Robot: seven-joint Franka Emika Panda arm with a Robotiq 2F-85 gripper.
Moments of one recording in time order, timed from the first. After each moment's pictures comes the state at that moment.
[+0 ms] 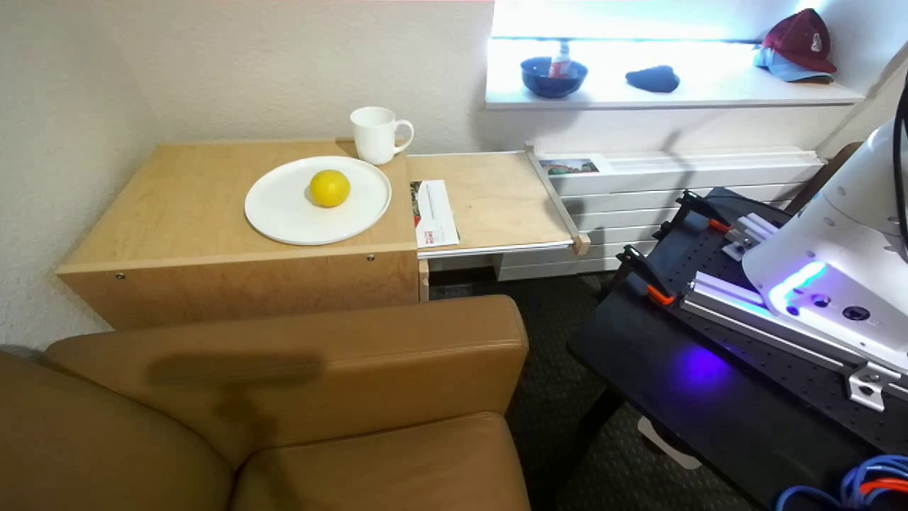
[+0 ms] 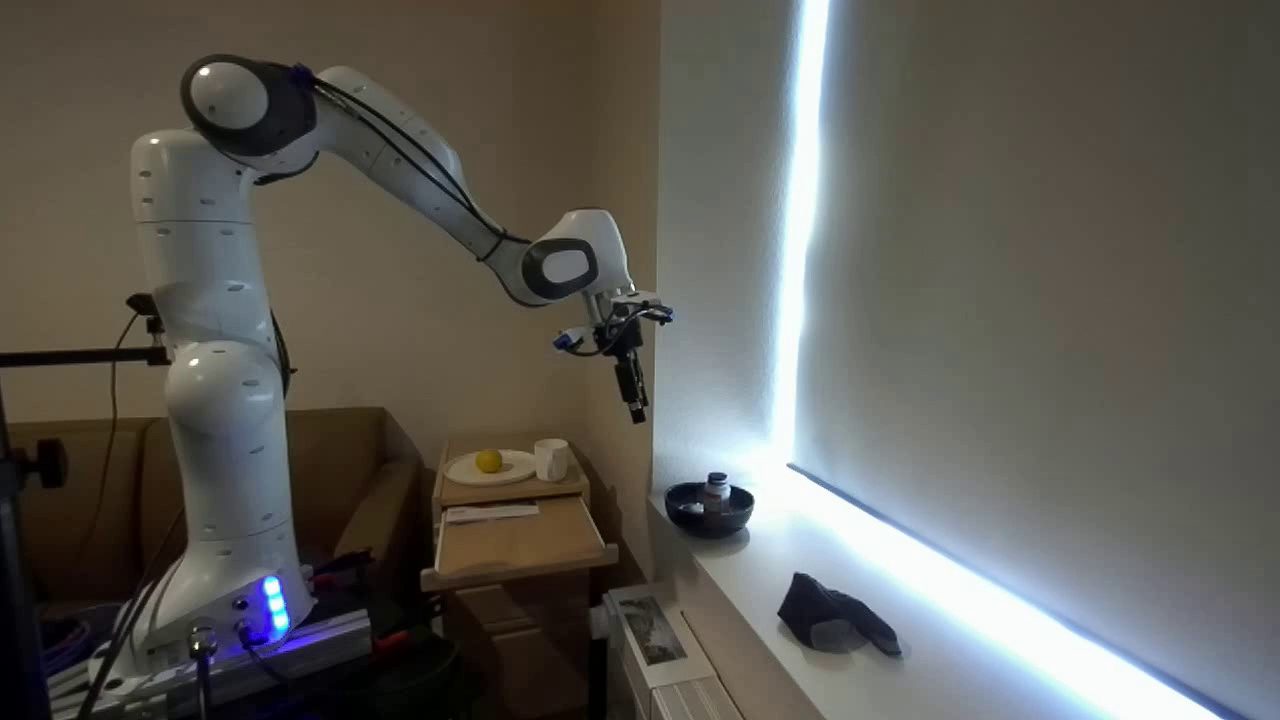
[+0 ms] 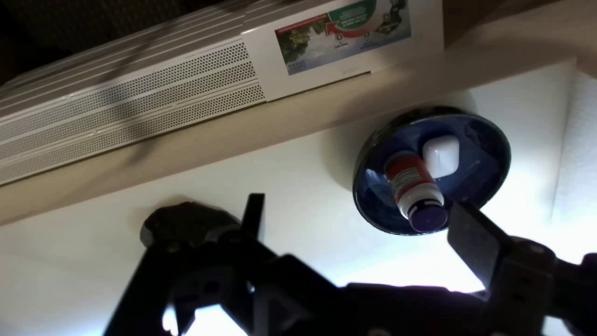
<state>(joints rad) -0.30 -0.08 -0.23 -2.31 -0.14 2.51 0.49</state>
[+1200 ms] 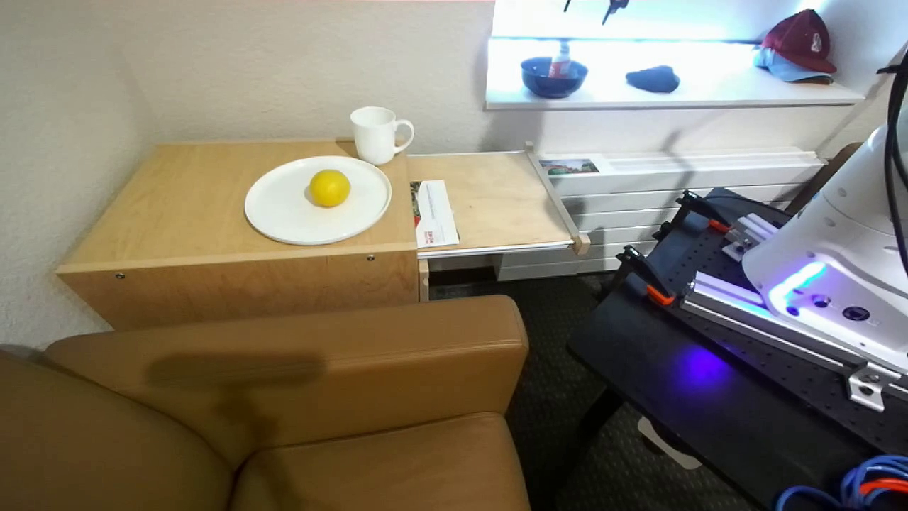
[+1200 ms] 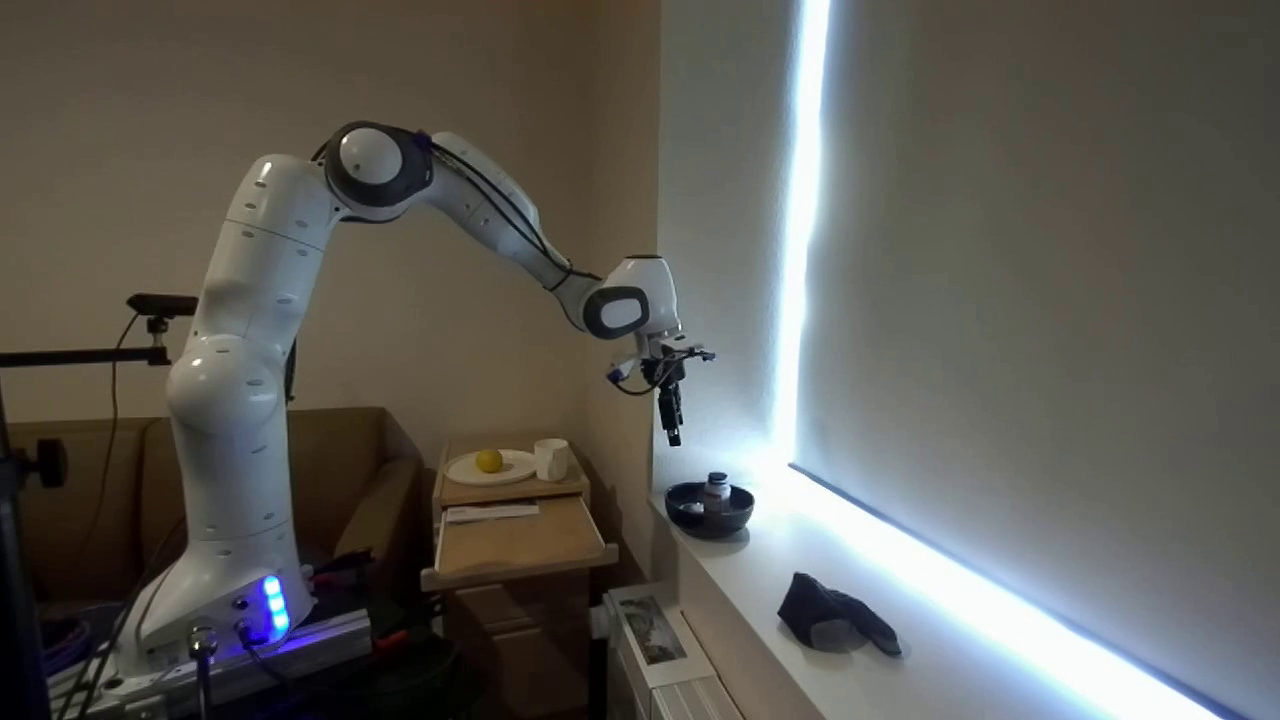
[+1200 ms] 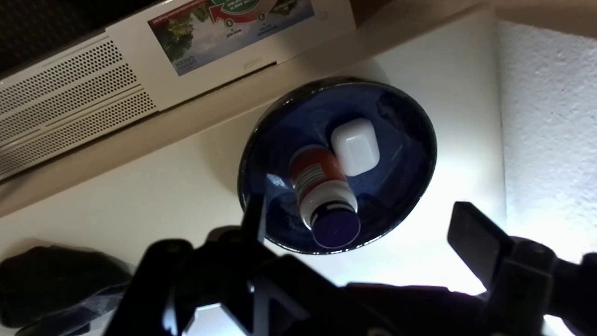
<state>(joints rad) -0.28 0.33 -0.17 -1.95 0.15 2.54 0.44</state>
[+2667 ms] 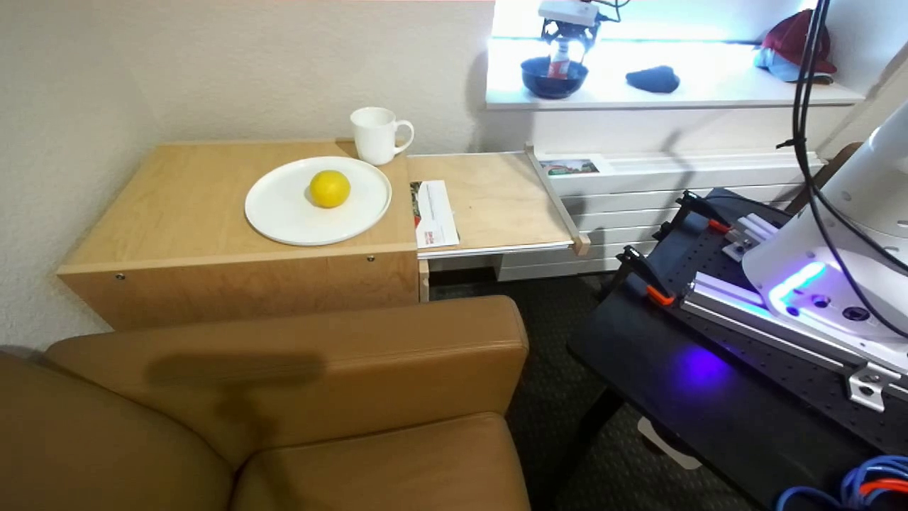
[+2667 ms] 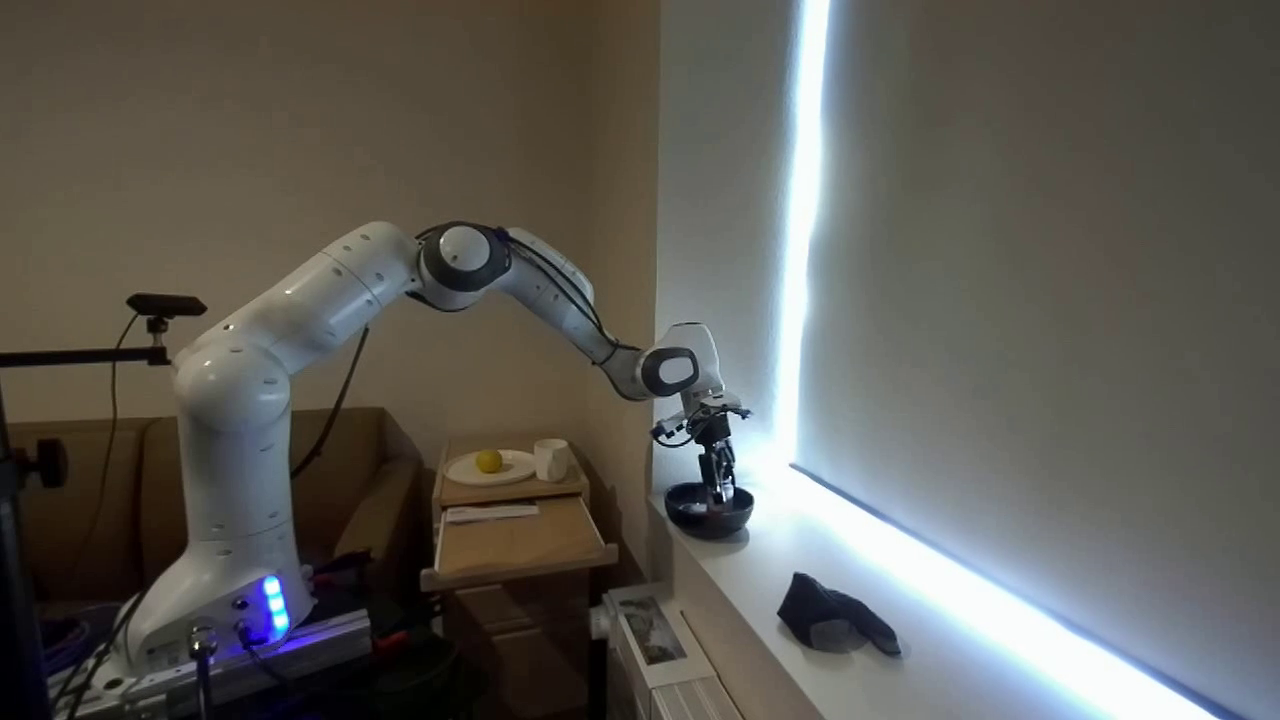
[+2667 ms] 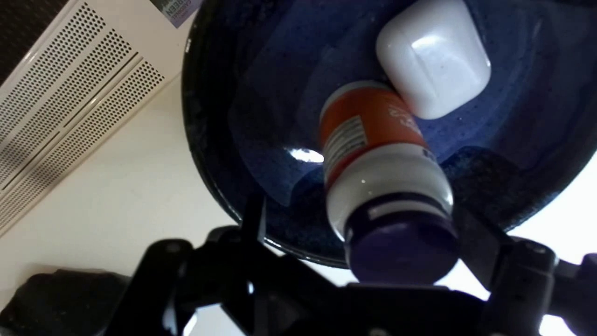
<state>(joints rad) -0.16 0.85 -0.36 -1.45 0.06 2.45 0.86</state>
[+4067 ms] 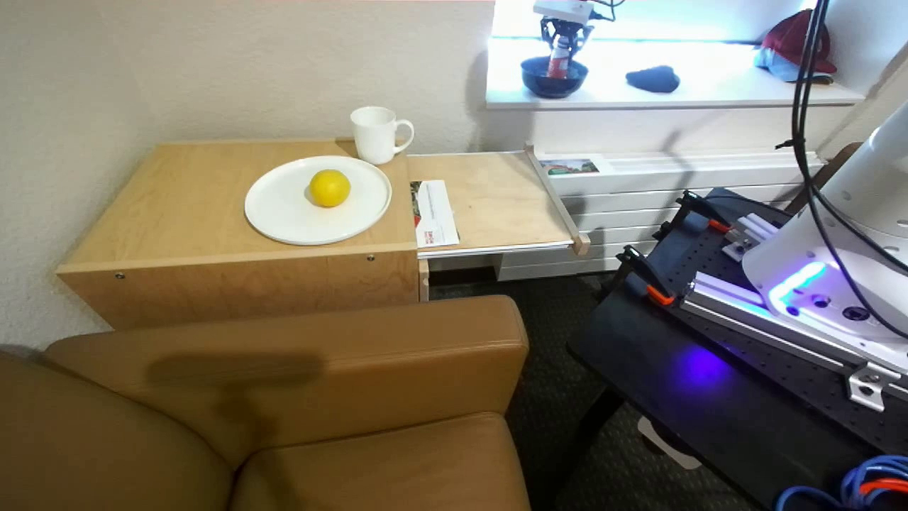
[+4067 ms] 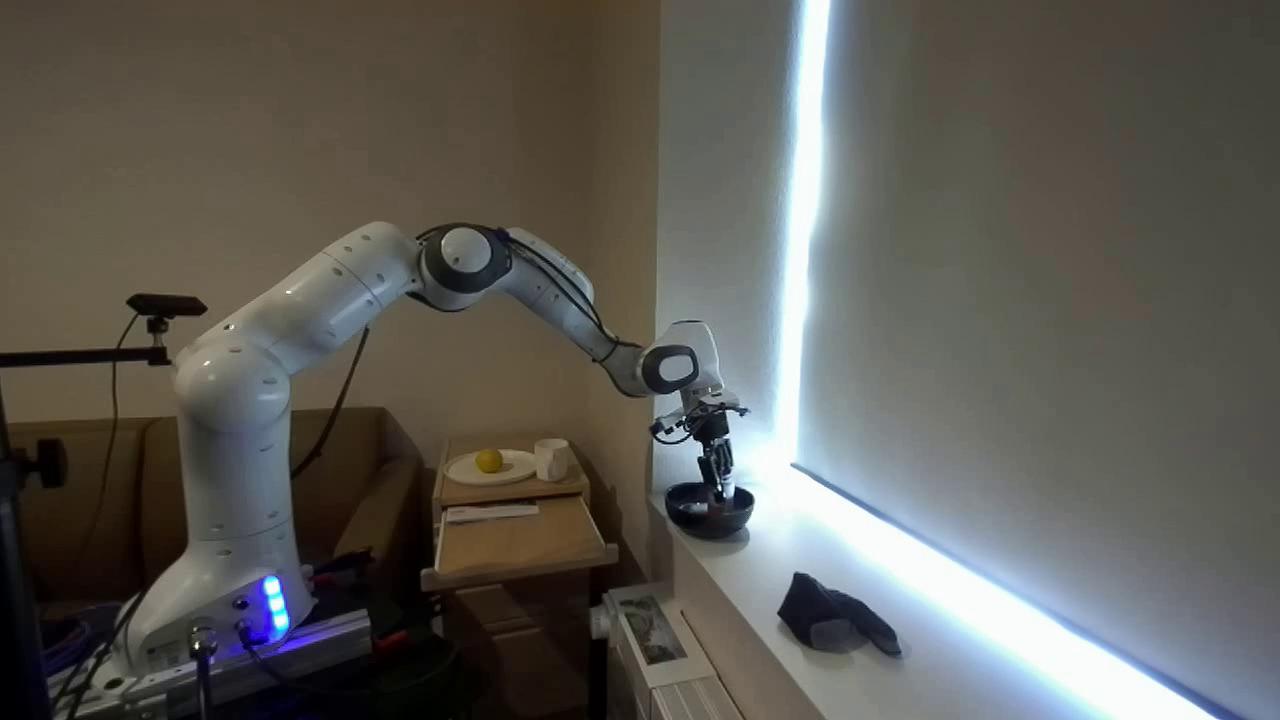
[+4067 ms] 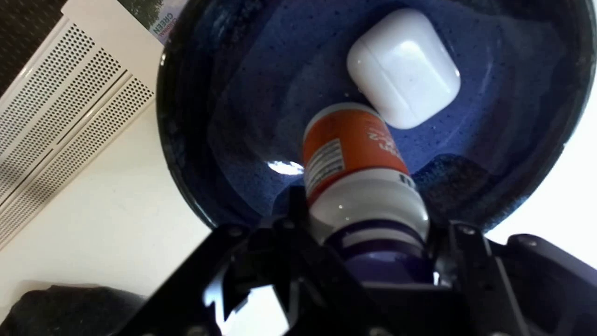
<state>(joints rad) -0.16 0.86 -0.34 -1.43 0.07 2.43 0.89</state>
